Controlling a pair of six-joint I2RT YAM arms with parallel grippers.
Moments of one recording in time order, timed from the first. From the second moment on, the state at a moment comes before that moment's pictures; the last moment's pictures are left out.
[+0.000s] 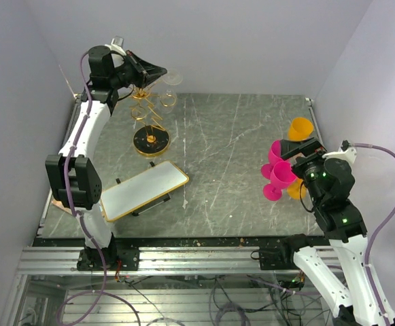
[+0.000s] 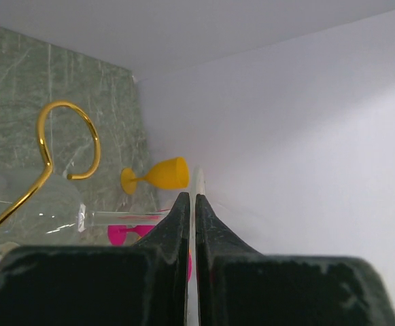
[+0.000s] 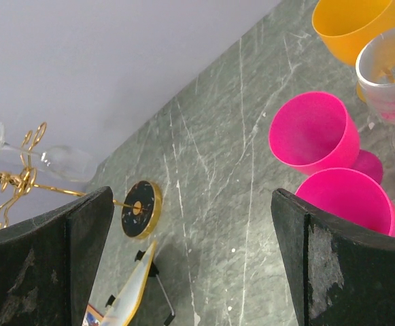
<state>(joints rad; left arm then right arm) -0.09 1.83 1.78 -0.03 0.74 -1.15 0.26 0.57 0.87 -0.49 0.28 0.81</state>
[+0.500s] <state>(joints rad) -0.23 1.78 1.75 -0.04 0.63 -1.13 0.26 0.57 0.87 -0.45 0.22 0.72</state>
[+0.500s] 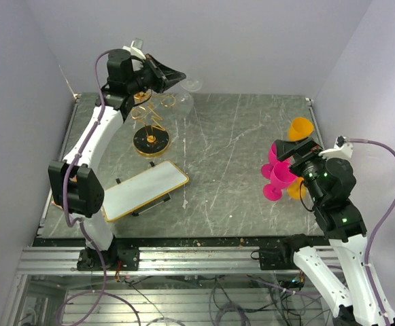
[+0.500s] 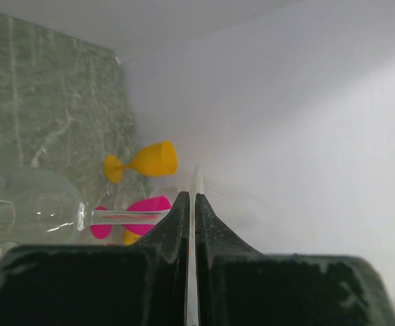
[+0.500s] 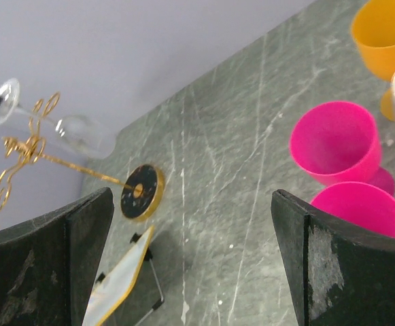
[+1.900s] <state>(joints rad) -0.59 1.28 1.03 1.13 0.52 -1.84 0.26 0.83 0.63 0.95 -0.64 1.30</state>
